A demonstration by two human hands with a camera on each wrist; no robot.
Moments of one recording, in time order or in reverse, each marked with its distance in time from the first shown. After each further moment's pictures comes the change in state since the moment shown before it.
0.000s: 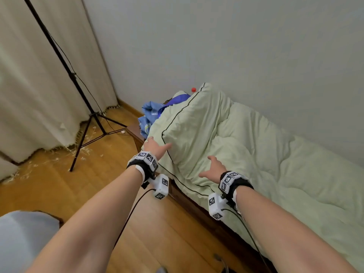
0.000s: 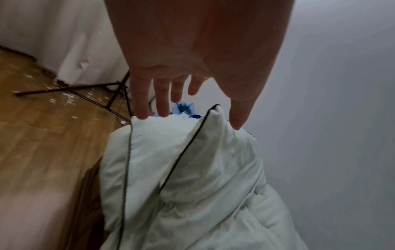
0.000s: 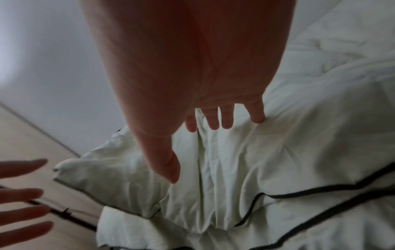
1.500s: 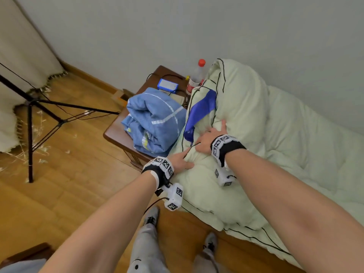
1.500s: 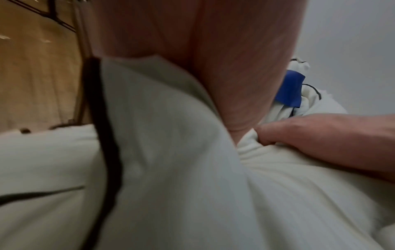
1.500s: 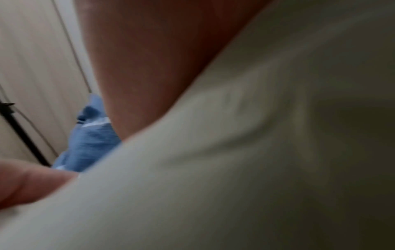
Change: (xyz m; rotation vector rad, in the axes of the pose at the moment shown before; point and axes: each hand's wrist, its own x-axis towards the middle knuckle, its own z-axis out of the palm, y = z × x) left_hand 0.298 -0.022 0.062 0.150 -0.912 0.270; right_hand 0.319 -0.178 0.020 -0.926 -0.257 0.017
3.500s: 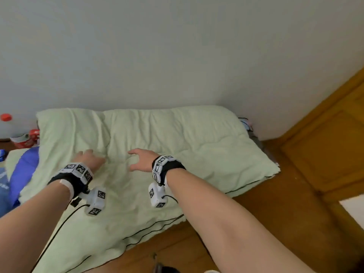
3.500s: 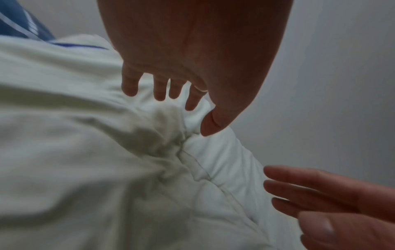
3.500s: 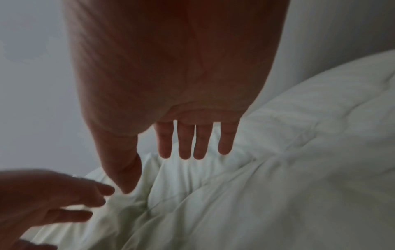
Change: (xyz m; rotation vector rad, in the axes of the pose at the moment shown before) left_hand 0.024 0.225 0.132 0.569 0.315 0.031; right_hand -0.259 0.171 0.151 1.137 0.346 0.364
